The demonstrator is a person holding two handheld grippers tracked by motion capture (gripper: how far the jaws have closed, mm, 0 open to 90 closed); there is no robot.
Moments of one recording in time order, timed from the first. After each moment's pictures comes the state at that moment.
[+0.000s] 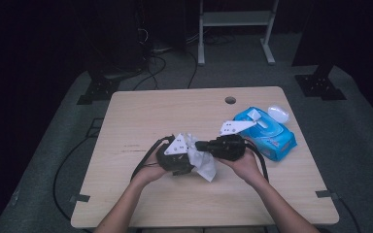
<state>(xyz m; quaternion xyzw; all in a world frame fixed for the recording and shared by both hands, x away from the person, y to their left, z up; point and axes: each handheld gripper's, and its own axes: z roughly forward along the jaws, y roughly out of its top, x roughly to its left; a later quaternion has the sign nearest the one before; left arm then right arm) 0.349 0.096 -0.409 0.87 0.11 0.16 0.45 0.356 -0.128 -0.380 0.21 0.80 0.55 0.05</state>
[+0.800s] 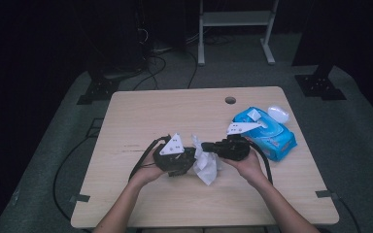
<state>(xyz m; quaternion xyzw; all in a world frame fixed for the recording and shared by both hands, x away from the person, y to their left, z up) 0.349 0.102 -0.408 0.87 0.12 0.15 0.46 0.368 -0.147 -0.406 0.26 0.79 0.56 0.01</state>
